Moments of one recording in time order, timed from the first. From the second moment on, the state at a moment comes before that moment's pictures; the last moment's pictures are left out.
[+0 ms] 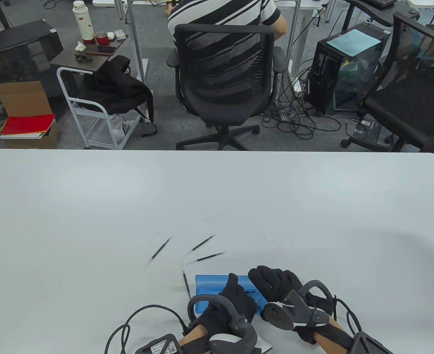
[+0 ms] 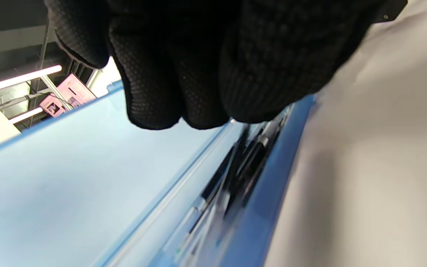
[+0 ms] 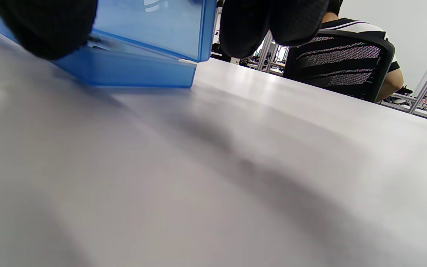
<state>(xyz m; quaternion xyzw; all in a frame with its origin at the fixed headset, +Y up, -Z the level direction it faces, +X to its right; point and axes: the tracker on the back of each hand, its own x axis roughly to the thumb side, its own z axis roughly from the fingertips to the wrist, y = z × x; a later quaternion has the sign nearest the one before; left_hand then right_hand) 0.018 -0.728 -0.219 0.14 -0.42 -0.29 0.85 0.148 -0.752 -0.271 -0.33 0.00 -0.94 0.11</state>
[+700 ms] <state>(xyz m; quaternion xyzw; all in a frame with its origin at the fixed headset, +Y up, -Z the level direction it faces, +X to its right) -0.103 -0.674 -0.264 0.09 -0.18 -0.07 0.98 0.148 -0.752 -0.271 -0.33 0.00 -0.94 0.10</state>
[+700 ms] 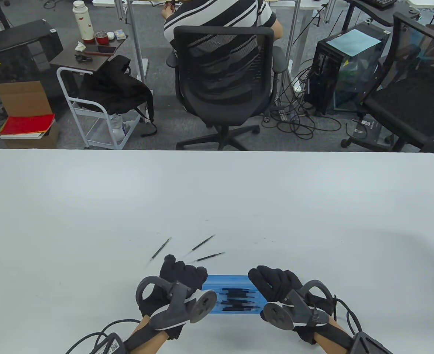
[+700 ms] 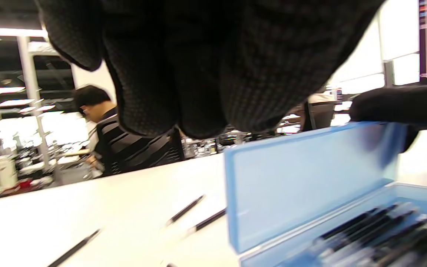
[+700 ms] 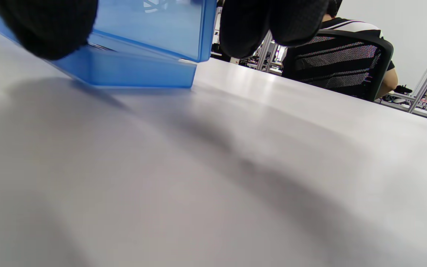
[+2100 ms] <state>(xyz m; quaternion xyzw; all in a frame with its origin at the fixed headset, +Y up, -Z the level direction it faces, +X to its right) -0.125 -0.745 -0.324 -0.04 0.01 -0.04 1.00 0.148 -0.752 -0.270 -0.33 0.00 -0.94 0.11</state>
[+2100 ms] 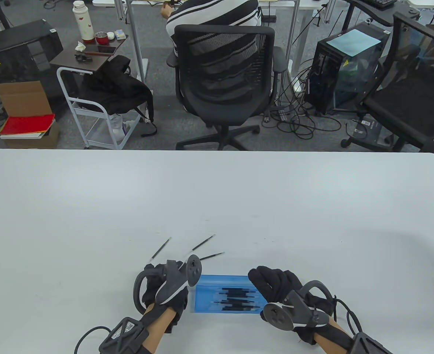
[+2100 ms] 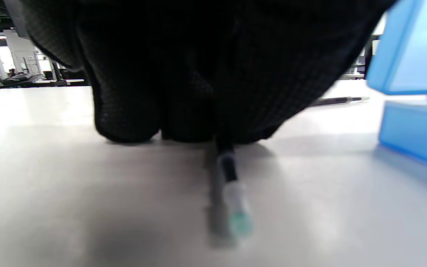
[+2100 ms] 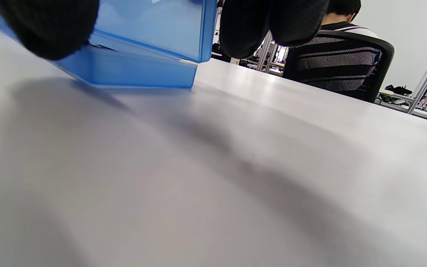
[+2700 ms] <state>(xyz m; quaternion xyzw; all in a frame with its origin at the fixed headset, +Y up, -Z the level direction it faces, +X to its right) -0.132 -0.744 -0.320 -0.03 0.01 -0.04 1.00 0.148 -0.752 -0.271 -0.33 0.00 -0.94 0.11</state>
